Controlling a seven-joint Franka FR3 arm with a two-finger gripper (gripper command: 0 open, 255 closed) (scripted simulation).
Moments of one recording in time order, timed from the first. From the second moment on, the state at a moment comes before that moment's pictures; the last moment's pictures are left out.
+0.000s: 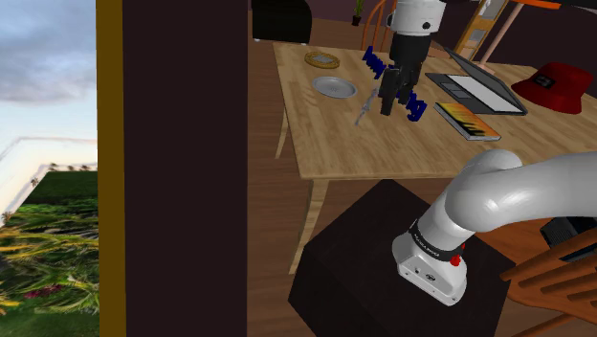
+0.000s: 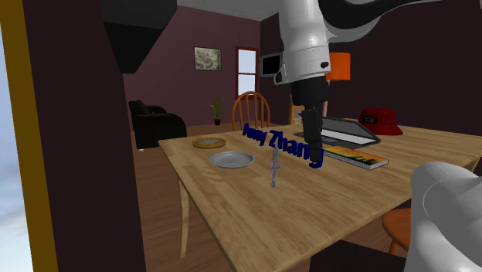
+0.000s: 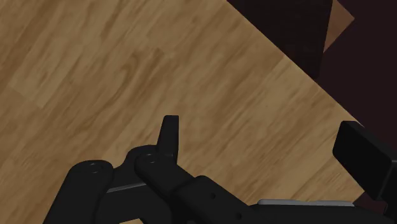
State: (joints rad) arm 0.01 -0.80 0.03 -2.42 0.03 1.43 -0.01
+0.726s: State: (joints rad) arm -0.15 -0.65 -0.06 -2.40 0.02 1.71 0.15
